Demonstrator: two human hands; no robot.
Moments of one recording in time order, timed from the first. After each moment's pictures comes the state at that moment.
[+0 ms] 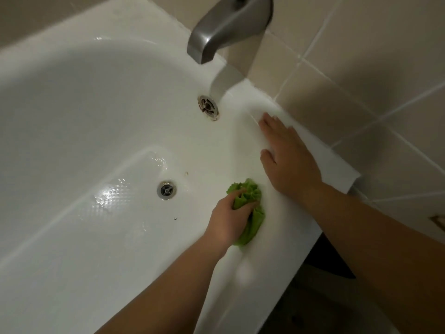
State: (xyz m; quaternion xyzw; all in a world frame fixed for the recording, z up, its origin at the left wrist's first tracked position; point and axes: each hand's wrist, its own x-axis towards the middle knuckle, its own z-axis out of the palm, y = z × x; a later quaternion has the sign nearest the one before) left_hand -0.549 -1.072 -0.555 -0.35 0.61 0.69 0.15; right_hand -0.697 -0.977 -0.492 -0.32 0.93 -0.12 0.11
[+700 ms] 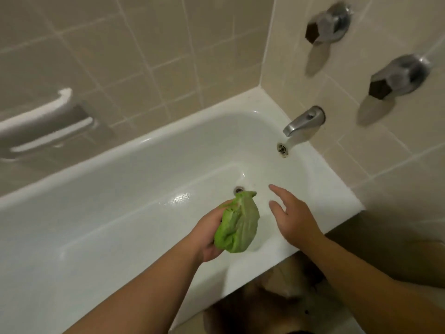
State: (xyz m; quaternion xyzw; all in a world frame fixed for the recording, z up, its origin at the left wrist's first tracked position) left_hand -0.326 -1.153 -0.232 -0.39 0.33 0.86 0.04; right_hand -0.480 -1.008 -0.250 -0.29 0.84 -0.33 0.31
